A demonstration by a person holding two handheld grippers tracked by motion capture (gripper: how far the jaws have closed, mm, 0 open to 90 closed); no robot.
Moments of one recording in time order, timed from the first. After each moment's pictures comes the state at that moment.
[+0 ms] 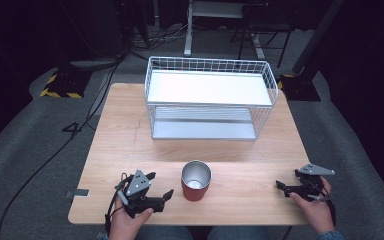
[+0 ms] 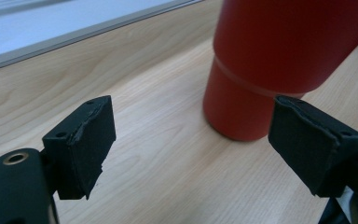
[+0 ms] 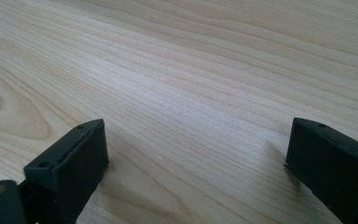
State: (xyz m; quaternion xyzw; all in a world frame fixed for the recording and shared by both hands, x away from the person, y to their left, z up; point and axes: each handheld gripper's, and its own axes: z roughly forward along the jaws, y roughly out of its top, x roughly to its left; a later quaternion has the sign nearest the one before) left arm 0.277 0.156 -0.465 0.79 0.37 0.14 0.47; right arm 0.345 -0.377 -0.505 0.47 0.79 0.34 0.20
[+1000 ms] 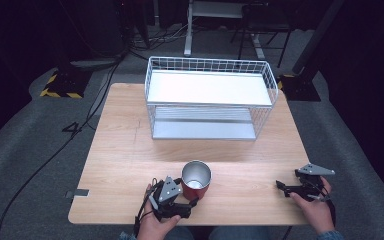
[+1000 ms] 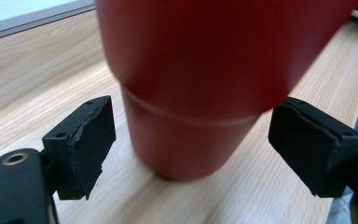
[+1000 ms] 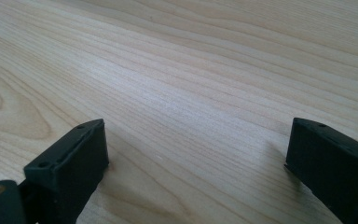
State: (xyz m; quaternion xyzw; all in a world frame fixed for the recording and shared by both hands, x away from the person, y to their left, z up) left arm 0.281 0.087 -0.494 0.80 0.34 0.13 0.48; right arm 0.346 -0.377 -0.505 0.47 0.79 0.34 0.20
